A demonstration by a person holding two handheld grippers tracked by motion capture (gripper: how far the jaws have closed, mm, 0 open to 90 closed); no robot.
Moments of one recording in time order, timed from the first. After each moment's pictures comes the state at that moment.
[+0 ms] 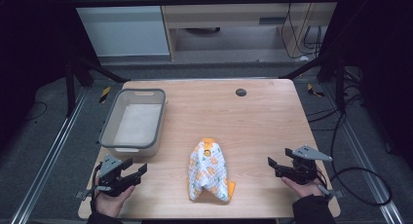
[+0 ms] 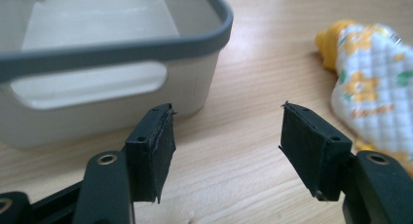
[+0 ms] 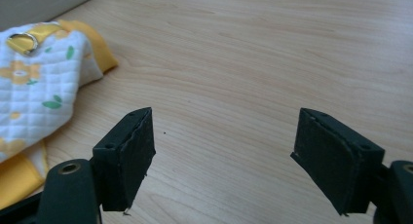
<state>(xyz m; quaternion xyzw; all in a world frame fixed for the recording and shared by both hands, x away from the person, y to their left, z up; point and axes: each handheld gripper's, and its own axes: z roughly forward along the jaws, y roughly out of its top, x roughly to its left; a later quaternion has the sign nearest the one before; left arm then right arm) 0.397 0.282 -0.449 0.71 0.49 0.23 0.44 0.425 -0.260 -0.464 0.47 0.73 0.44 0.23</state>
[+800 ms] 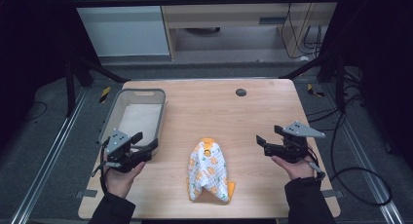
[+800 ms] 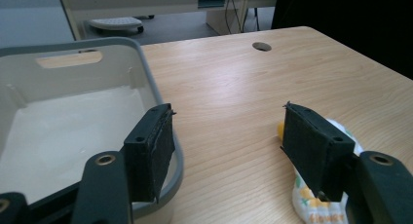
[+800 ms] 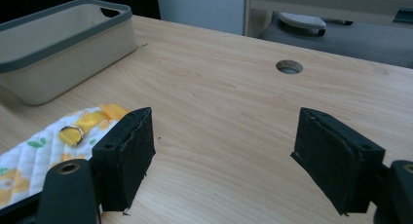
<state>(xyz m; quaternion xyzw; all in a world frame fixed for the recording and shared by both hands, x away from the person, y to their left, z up) 0.436 0.238 -0.390 0.70 0.45 0.26 0.49 0.457 -0.223 -0.399 0.43 0.72 0.48 0.25</state>
